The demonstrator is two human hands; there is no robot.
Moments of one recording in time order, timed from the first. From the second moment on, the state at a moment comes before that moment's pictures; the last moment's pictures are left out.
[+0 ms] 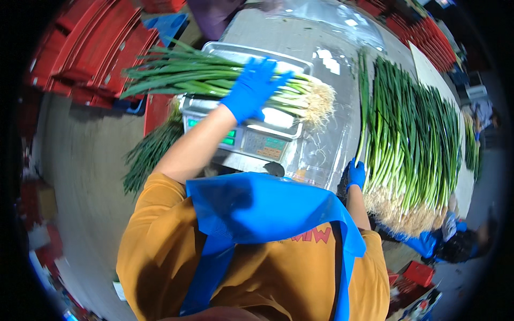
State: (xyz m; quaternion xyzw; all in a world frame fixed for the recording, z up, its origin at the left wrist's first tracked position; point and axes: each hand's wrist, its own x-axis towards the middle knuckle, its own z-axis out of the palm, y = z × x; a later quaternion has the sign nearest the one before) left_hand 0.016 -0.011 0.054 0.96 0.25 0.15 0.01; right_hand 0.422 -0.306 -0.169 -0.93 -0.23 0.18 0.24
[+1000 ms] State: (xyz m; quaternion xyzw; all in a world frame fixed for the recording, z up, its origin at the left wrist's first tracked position) left_hand 0.170 0.266 -0.088 0.85 0.40 -0.09 0.32; right_hand 0.371 -0.281 -0.108 -0.94 -0.16 0.18 0.23
